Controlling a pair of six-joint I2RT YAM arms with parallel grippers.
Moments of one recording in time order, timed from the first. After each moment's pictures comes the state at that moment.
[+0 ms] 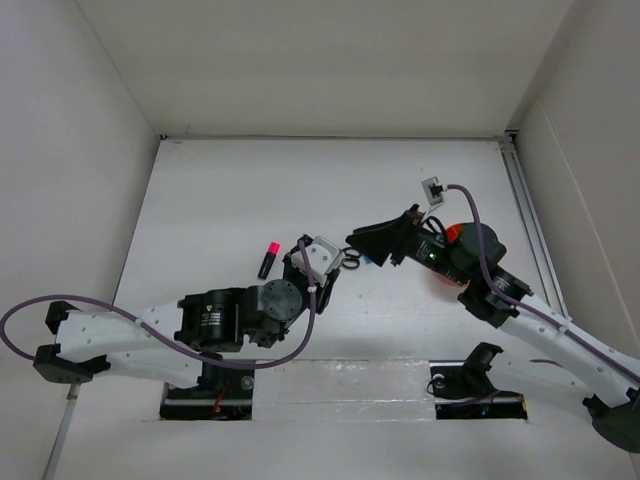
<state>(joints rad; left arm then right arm) -1.51 0.95 1.05 -0.41 -0.83 -0.21 0.79 0.85 0.80 0.16 -0.20 0.79</state>
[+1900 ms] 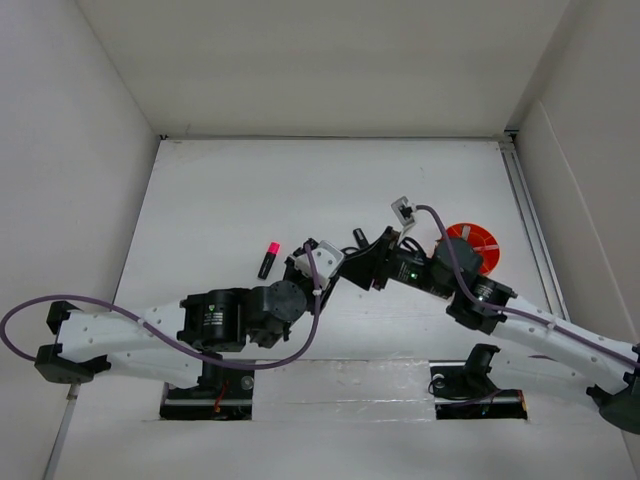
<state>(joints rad) -1.51 0.95 1.04 -0.45 -0.81 -0.19 0.96 0.89 0.75 0.17 -0.18 0.73</state>
